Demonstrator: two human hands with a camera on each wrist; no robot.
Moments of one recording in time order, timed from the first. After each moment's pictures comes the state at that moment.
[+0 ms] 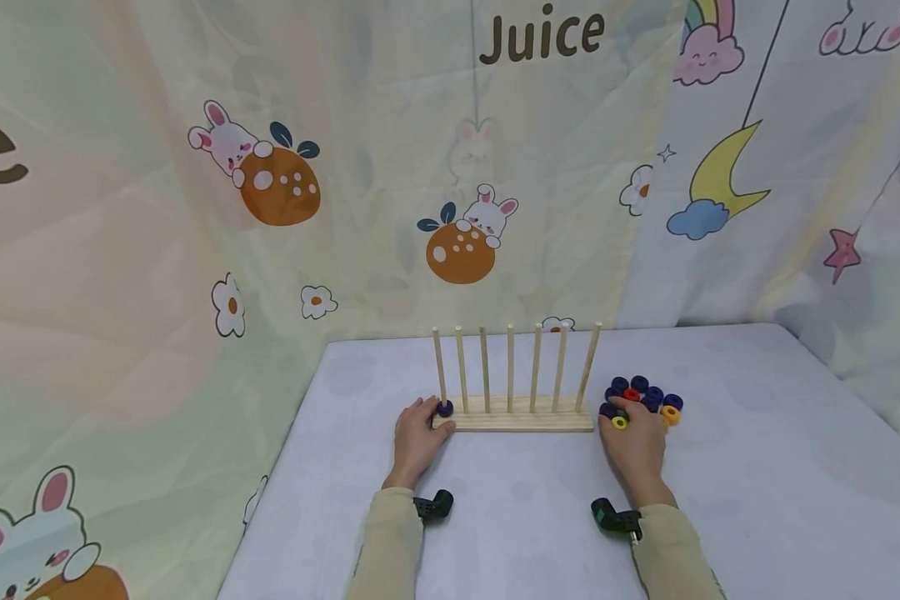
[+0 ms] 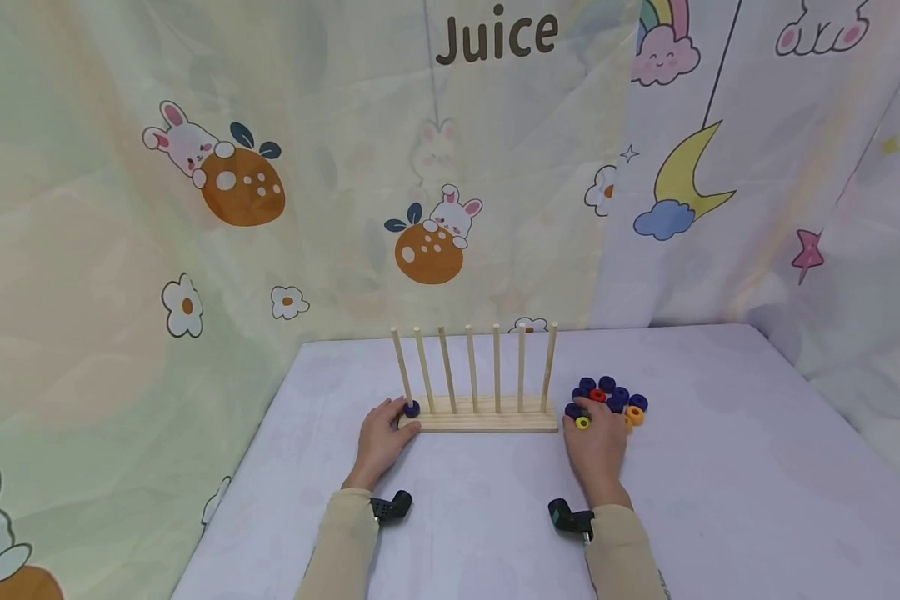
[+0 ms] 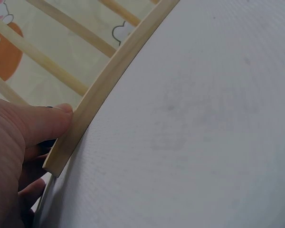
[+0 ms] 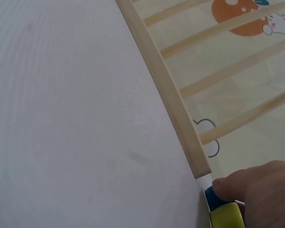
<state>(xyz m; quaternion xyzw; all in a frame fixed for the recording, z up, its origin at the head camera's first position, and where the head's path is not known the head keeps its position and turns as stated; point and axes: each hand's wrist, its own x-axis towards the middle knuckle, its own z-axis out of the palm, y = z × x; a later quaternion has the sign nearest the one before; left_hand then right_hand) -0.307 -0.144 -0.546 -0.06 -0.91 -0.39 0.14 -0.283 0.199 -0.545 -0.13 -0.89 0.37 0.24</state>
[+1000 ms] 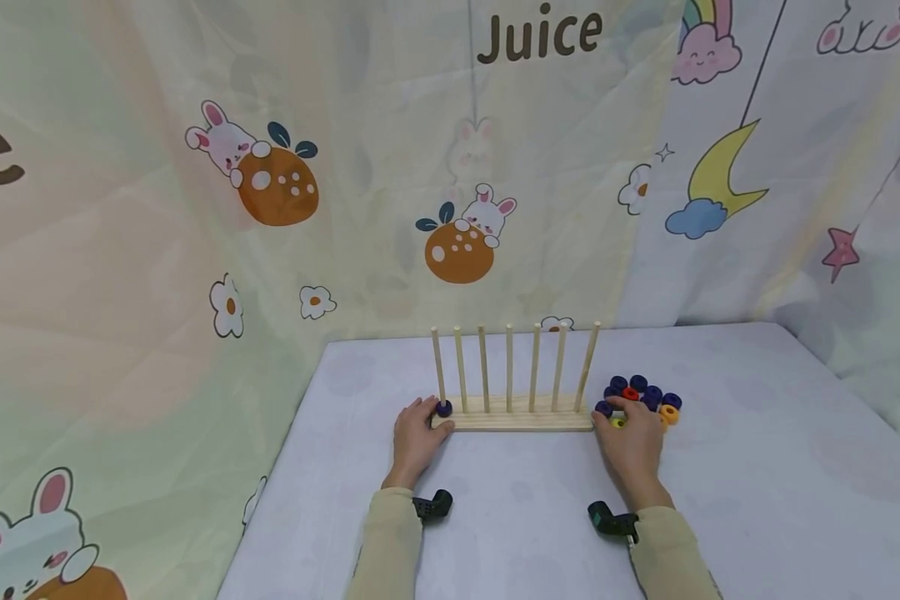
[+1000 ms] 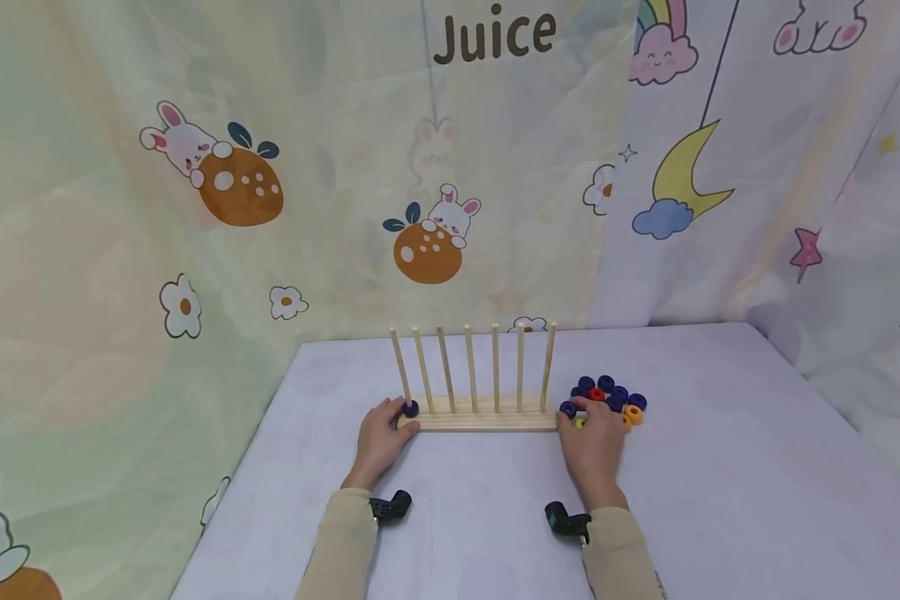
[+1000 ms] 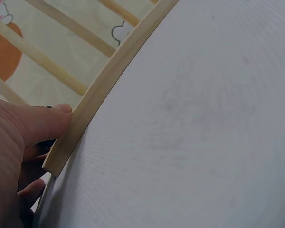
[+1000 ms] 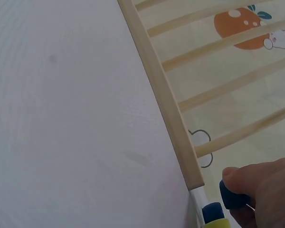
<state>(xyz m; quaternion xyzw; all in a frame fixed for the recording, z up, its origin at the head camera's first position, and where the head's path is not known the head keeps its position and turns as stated) -0.305 -0.143 -0.544 -0.06 -0.91 -0.39 0.14 -0.278 0.191 -0.537 -0.13 -0.88 0.37 0.25</state>
